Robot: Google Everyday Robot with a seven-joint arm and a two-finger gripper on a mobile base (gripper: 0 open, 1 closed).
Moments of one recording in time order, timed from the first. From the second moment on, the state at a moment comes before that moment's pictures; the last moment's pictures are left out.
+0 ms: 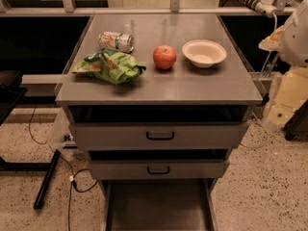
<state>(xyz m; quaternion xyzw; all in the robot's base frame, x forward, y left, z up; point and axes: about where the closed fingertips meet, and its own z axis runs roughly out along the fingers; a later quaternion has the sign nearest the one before) 0.438 -0.217 0.977 -0.60 0.78 -0.03 0.16</state>
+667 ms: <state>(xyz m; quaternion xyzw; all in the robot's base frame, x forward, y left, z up) 0.451 -0.205 0.973 -0.62 0.77 -0.05 0.17</state>
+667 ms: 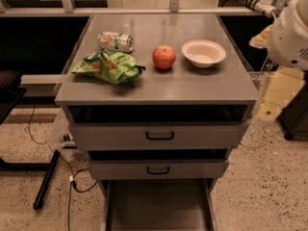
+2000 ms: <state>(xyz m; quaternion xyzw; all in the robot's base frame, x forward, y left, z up) 0.562 -0.146 0.967 -0.67 0.68 -0.02 0.30</state>
